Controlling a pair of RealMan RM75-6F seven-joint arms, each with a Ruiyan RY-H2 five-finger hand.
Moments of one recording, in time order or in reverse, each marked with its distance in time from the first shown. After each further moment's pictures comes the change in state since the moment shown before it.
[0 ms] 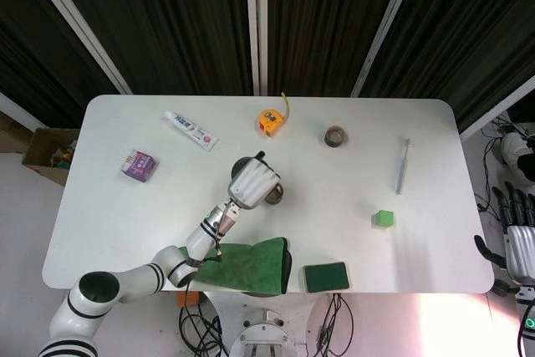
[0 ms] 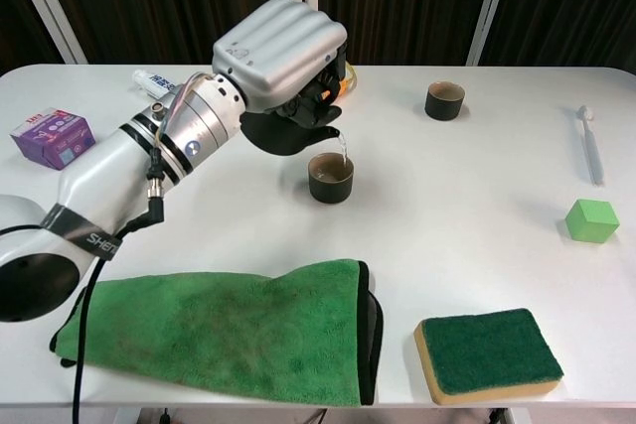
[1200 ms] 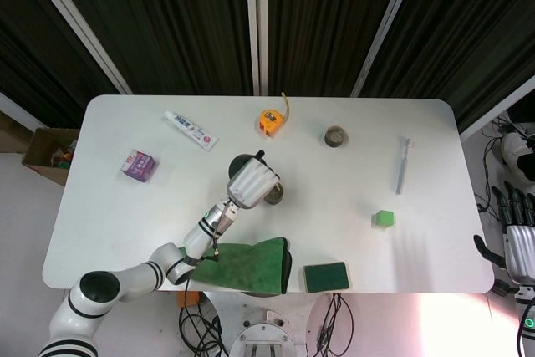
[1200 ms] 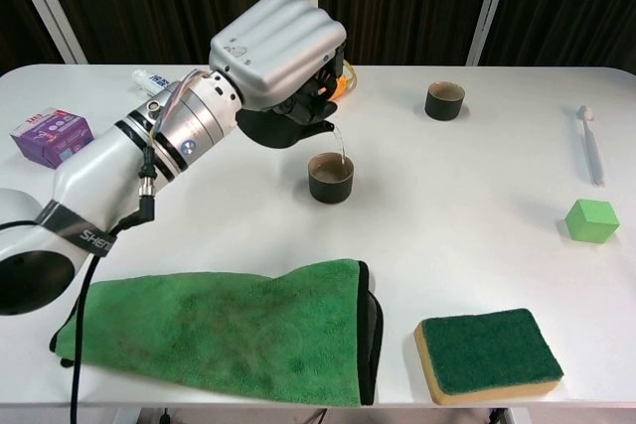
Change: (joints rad) left arm -0.004 0.000 0.013 0.038 0.028 0.022 0.022; right arm 0.001 0.001 0.000 -0.007 -0.002 0.000 -0.008
